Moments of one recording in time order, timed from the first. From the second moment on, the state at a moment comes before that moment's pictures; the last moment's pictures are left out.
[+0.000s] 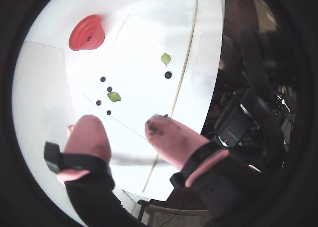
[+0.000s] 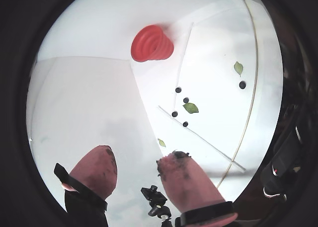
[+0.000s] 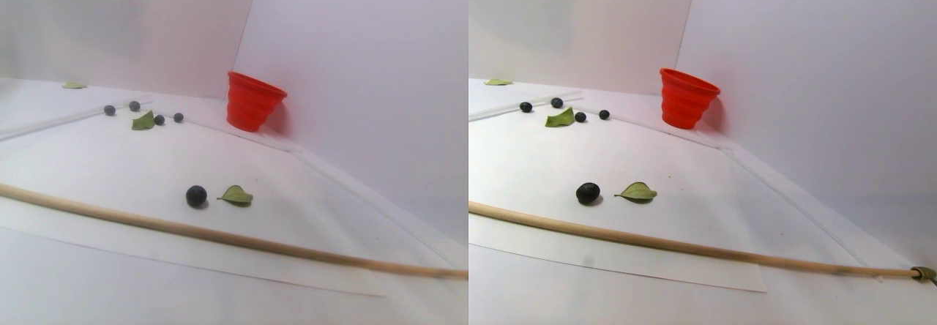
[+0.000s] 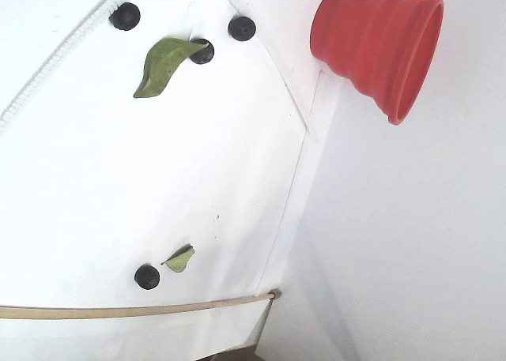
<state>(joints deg) 11.6 191.3 103.5 101.9 -10.0</state>
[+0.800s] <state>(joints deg) 4.6 187.8 103.5 97.1 -15.6</state>
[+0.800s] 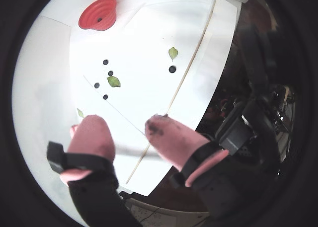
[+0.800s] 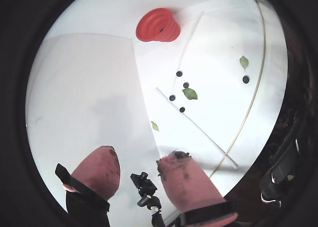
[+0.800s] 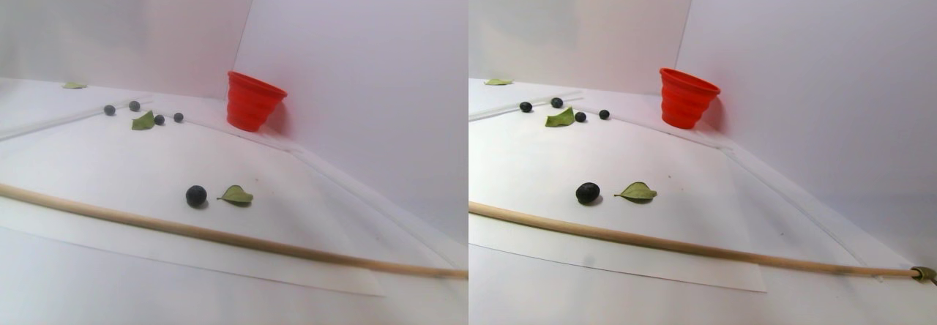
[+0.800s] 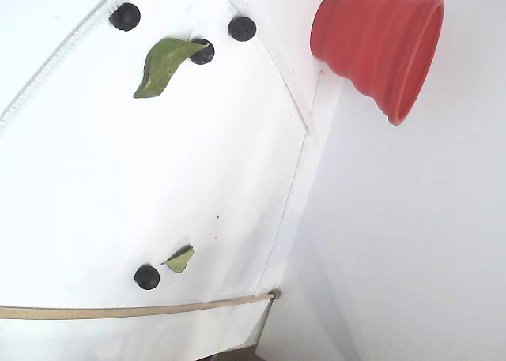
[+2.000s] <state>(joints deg) 10.0 175.1 114.3 89.9 -55.7</state>
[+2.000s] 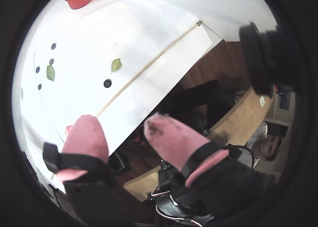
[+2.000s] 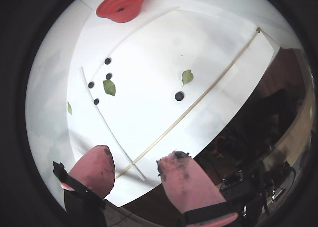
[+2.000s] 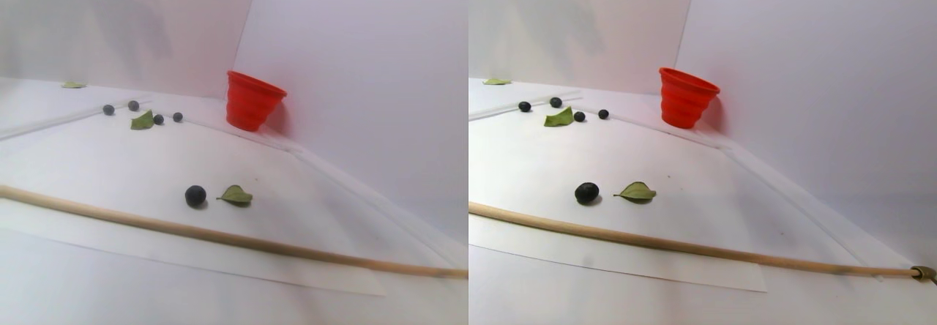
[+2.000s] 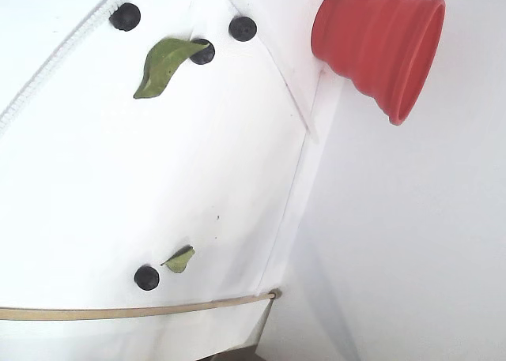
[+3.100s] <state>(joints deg) 14.9 167.8 130.7 73.2 -61.2</state>
